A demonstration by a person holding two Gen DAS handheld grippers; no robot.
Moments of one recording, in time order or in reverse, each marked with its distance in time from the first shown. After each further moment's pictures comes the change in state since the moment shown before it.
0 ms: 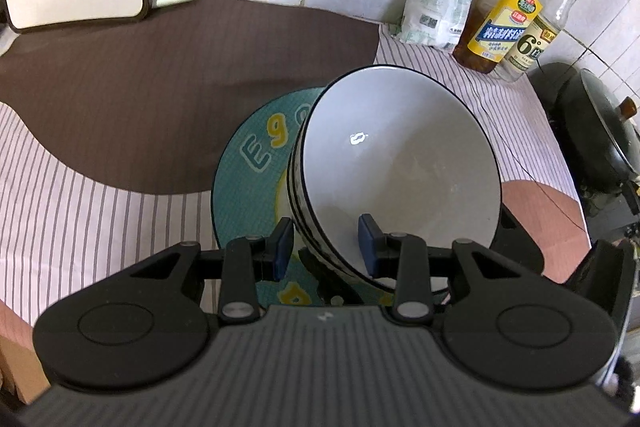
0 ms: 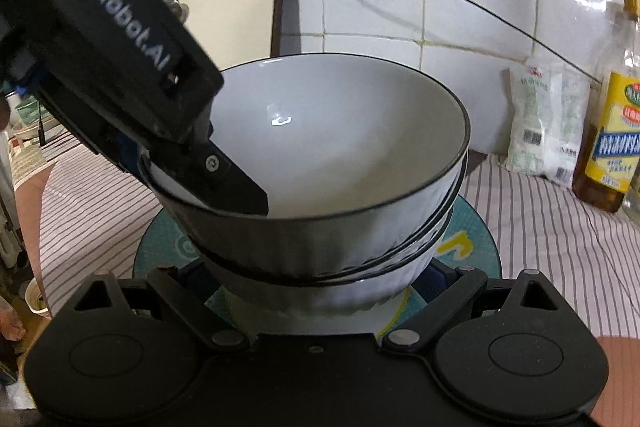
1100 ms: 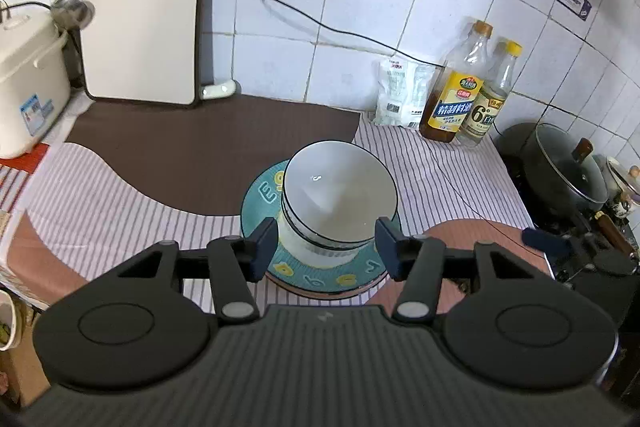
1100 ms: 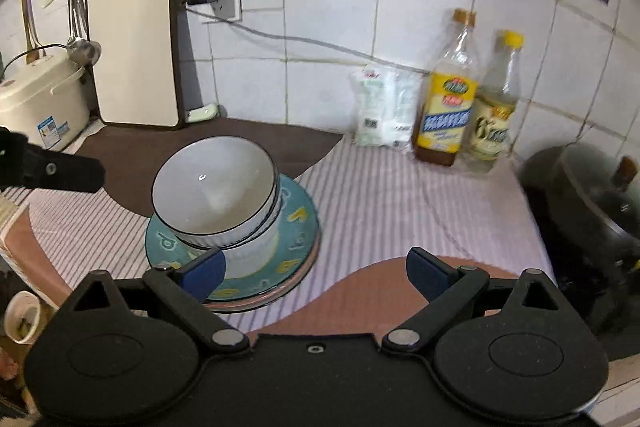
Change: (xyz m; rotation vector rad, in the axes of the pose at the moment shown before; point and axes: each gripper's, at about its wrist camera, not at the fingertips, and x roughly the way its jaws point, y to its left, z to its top) left arm -0.159 -0.059 -0.050 0.016 -0.273 0.082; right arm -0.176 -0.008 0.063 0.147 0.135 -0.307
